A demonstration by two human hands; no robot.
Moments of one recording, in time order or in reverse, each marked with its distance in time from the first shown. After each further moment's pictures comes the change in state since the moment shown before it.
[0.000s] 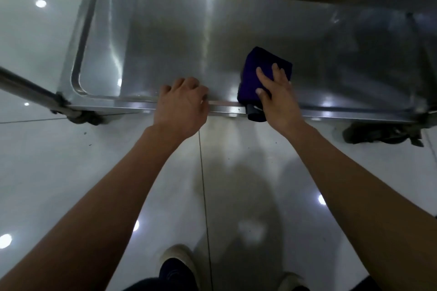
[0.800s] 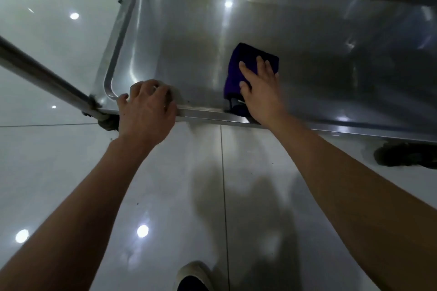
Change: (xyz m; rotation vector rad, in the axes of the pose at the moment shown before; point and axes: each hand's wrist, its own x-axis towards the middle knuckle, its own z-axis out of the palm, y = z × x) left_hand -0.023 -0.097 -0.021 0.033 0.113 -0.288; right_hand 0.054 -0.082 0.036 -0.085 0.009 -0.130
